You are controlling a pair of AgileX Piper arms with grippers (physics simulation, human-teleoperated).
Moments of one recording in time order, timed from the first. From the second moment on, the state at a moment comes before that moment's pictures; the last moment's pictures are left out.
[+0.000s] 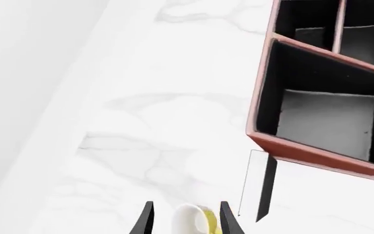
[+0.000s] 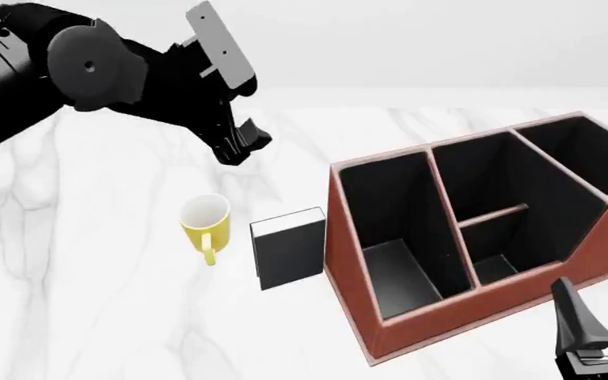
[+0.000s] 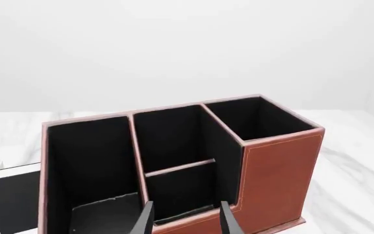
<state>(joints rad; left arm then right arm) -0.56 1.47 -1.47 0.73 0.60 0.00 0.03 0.00 -0.02 0.01</state>
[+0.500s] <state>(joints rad) -0.65 1.48 -1.38 0.69 0.57 0.00 0.03 0.00 -0.02 0.00</state>
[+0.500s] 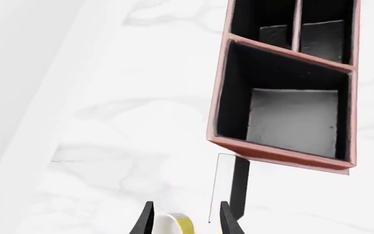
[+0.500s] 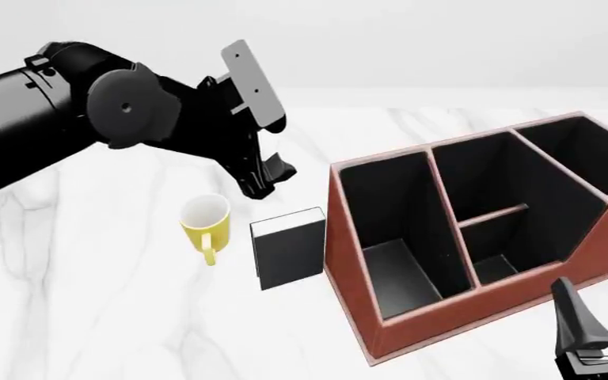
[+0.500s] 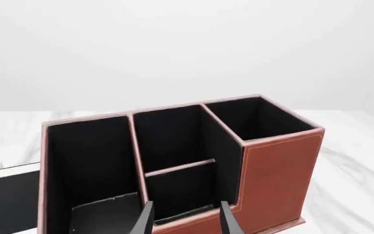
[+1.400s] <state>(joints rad) -0.71 1.58 -1.23 0.47 0.52 0.01 0.02 0.00 -0.01 0.00</state>
